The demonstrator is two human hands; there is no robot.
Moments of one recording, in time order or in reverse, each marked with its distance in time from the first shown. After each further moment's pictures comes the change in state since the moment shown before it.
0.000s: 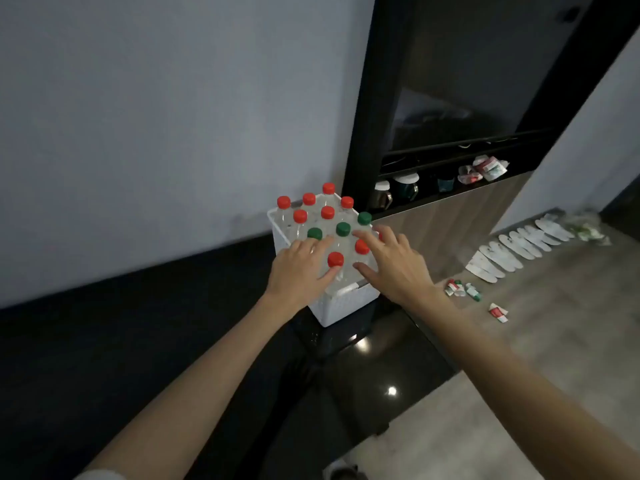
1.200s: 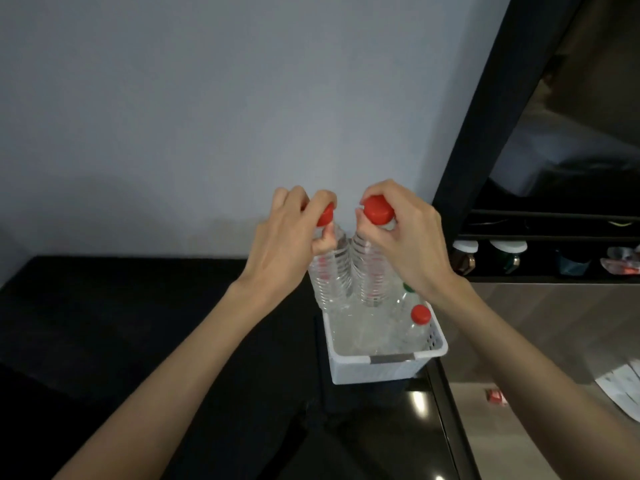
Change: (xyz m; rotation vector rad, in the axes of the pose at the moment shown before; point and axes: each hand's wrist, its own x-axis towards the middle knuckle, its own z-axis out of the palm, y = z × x) left_hand 0.071 0.029 -0.110 0.202 0.375 -0.283; right_hand 0.125 0.002 -0.086 0.787 0.314 -0.528
